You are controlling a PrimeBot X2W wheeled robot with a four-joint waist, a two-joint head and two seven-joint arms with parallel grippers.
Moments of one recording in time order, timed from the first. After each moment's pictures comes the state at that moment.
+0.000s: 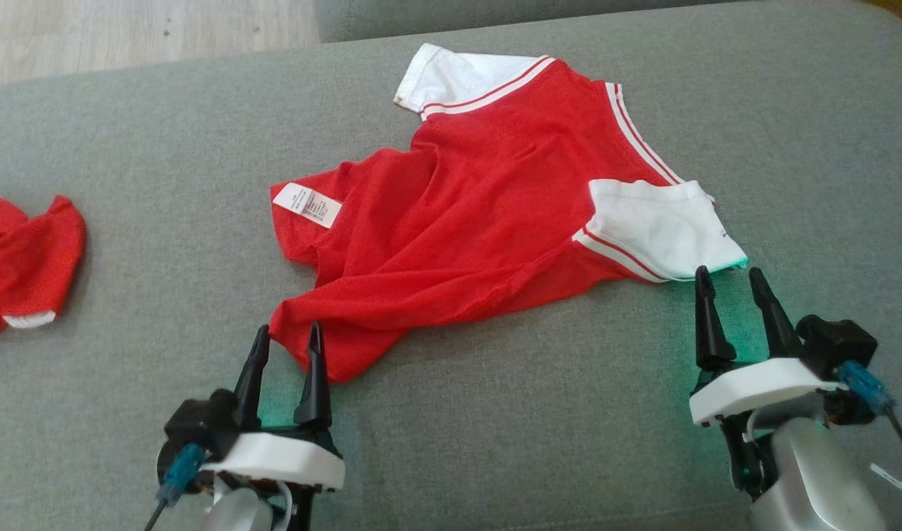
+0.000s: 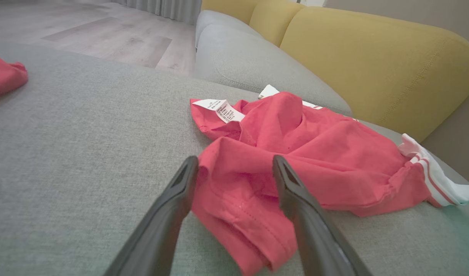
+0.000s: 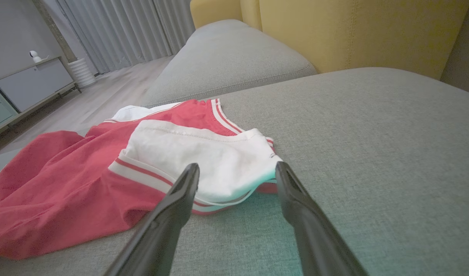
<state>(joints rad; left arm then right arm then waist) -0.14 0.04 -0.25 0.41 -0.42 -0.08 -0.26 -0.23 -0.05 0.00 0.53 0.21 0.13 -0.25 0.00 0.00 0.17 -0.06</state>
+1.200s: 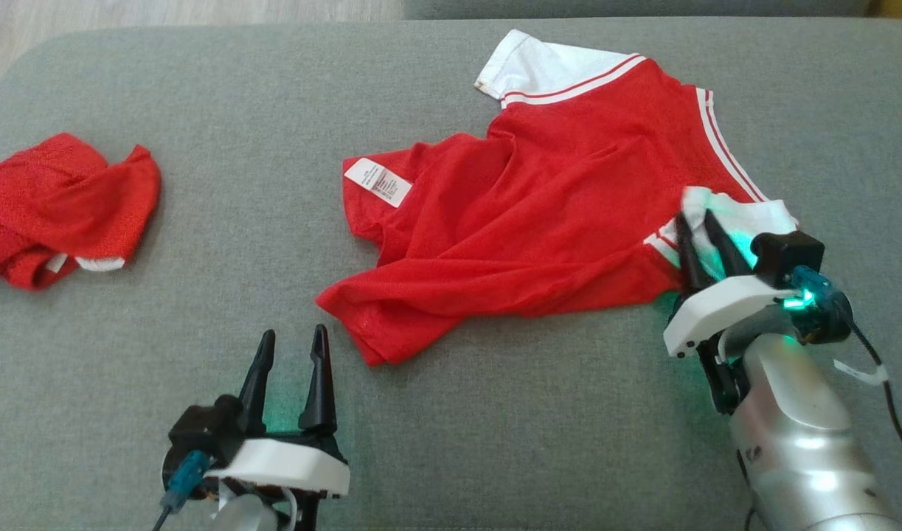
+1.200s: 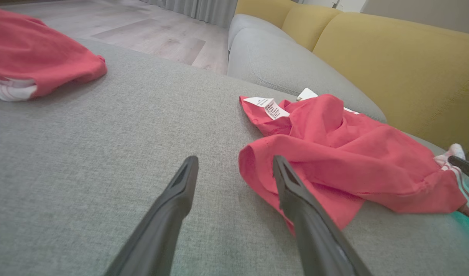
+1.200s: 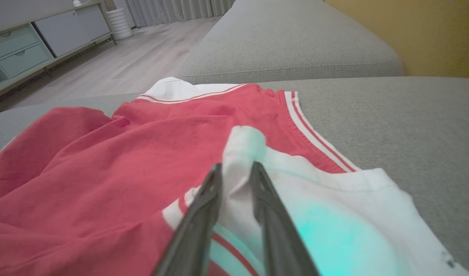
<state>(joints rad) -0.12 0.04 -0.27 0.39 -0.42 -0.06 -0.26 -0.55 -0.05 0.03 0.91 0.09 0.13 -0.25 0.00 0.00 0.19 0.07</state>
